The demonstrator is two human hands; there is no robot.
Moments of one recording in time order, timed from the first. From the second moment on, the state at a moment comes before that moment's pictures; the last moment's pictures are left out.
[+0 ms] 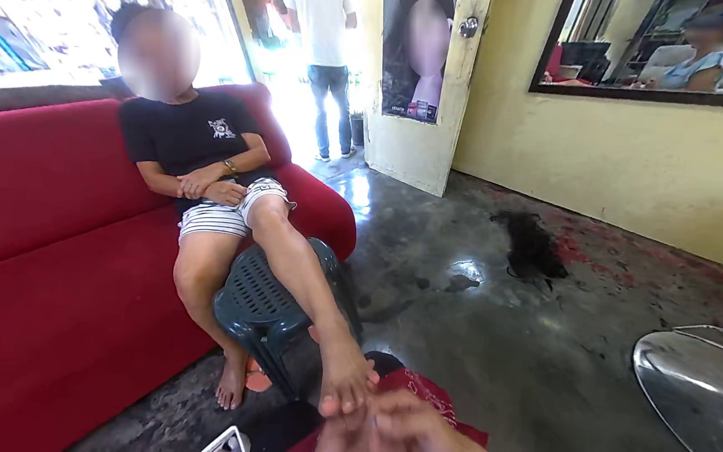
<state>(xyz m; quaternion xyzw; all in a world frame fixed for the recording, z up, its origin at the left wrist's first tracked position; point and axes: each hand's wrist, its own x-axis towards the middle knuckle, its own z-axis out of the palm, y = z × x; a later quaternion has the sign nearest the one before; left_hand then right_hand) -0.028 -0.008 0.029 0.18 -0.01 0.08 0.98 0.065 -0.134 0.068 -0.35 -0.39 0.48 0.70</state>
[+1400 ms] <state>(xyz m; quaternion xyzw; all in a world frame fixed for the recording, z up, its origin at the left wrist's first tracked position) -0.024 0.006 0.013 0.11 0.03 0.04 0.99 0.126 -0.142 0.078 -0.60 -0.65 0.21 0.42</state>
